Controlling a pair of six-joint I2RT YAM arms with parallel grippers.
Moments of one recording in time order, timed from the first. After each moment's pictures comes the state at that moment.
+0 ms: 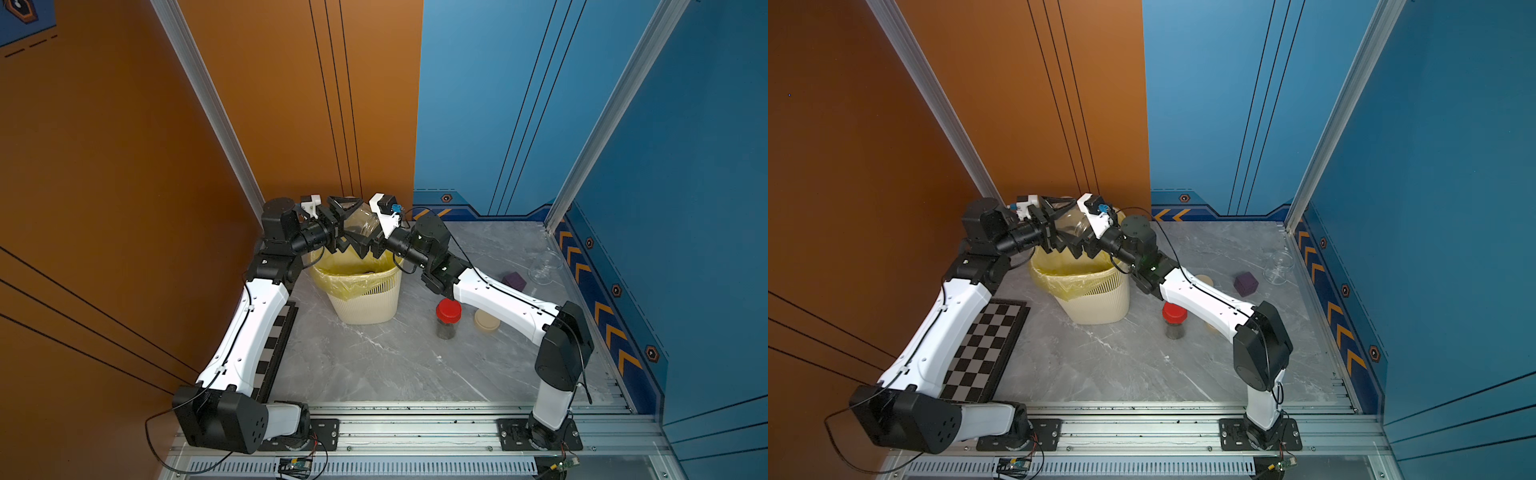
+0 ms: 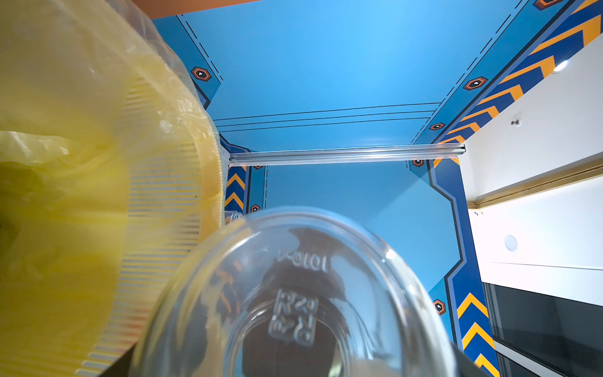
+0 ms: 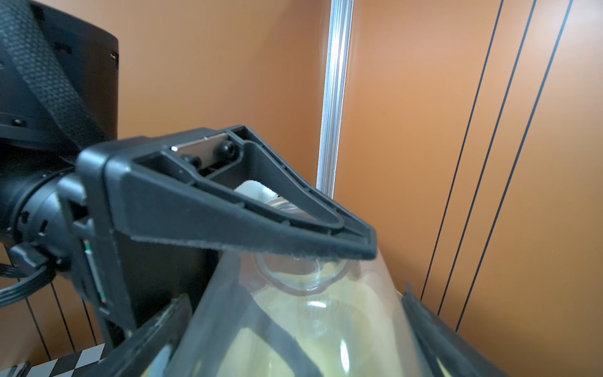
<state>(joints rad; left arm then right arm) -0.11 1.32 1.37 -0.17 0.72 -1.40 0.81 1.84 1.64 0.37 -0.22 -0.02</state>
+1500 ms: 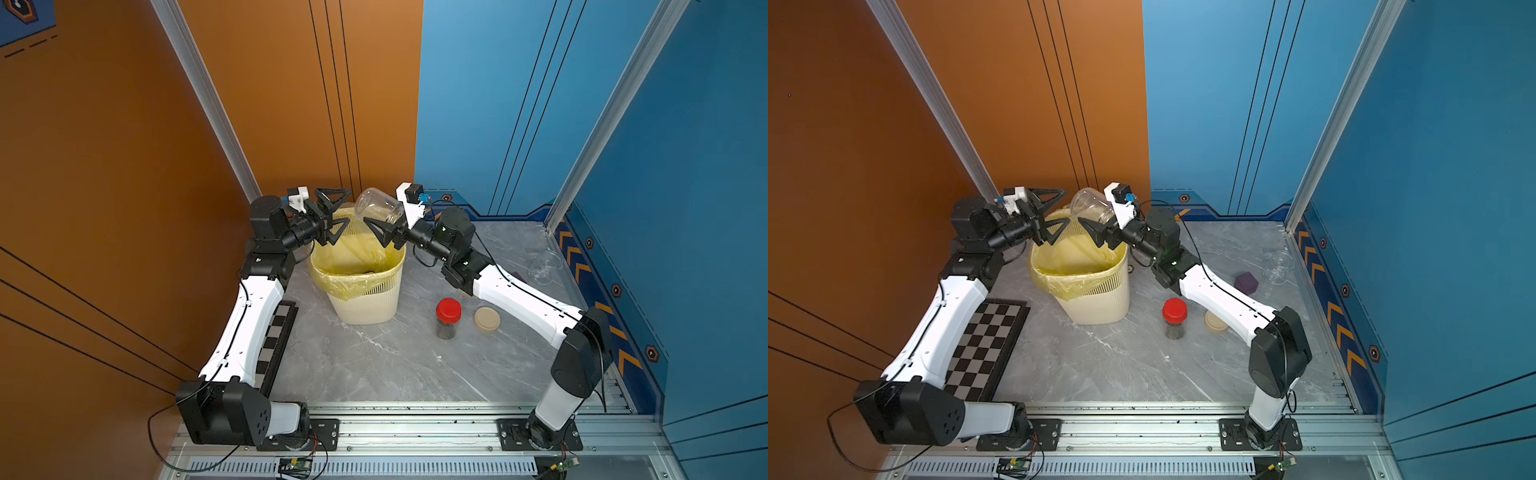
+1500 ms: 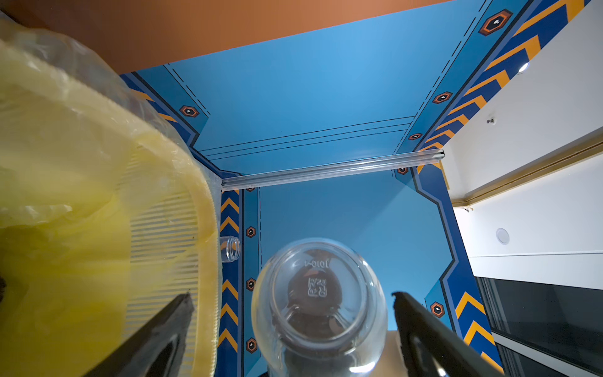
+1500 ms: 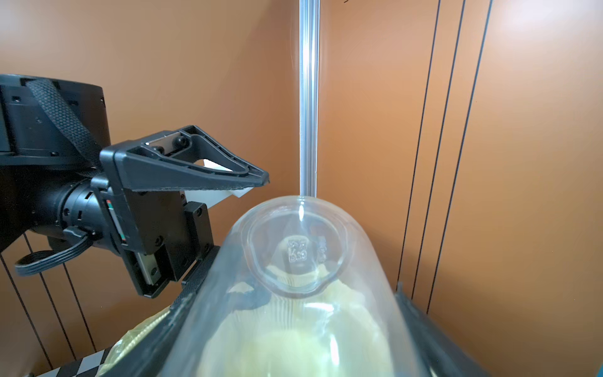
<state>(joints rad) -0.02 1.35 1.36 -0.05 0.76 -1.37 0.70 1.72 1.54 0.36 -0.27 0.05</state>
